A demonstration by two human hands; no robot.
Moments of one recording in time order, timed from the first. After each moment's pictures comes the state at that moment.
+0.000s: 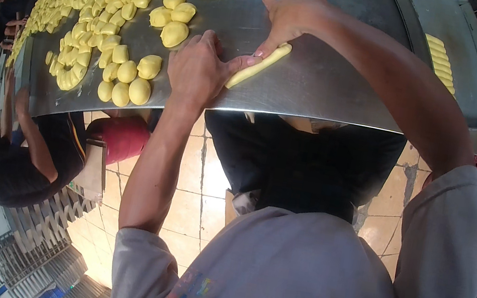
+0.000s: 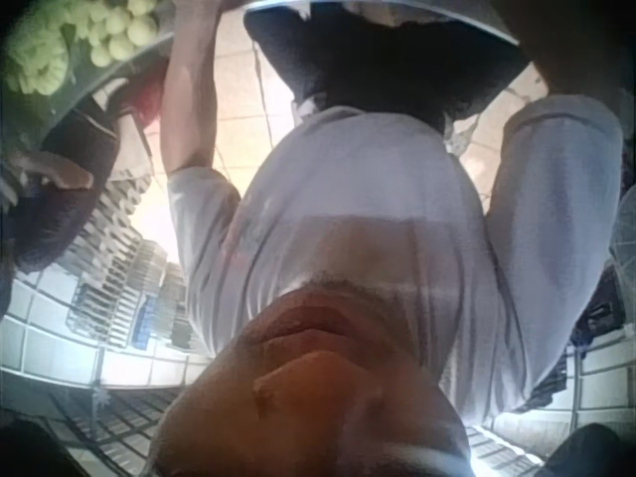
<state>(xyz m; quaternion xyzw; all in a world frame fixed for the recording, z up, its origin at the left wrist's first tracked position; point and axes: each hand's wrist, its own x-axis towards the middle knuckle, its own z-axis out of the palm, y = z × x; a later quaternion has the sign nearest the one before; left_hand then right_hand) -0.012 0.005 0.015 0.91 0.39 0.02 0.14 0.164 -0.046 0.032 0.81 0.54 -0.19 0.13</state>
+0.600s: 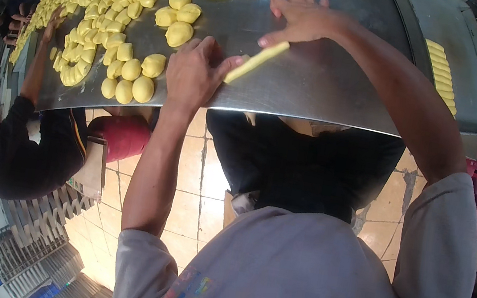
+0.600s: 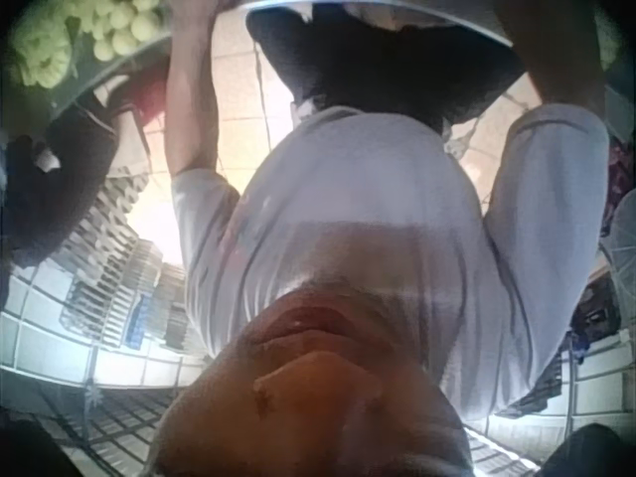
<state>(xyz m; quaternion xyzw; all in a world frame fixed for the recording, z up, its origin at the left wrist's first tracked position) -0.027 0.013 0.003 0.91 0.35 0.09 0.21 0.191 -0.061 0.003 0.79 0.59 -0.18 -0.04</state>
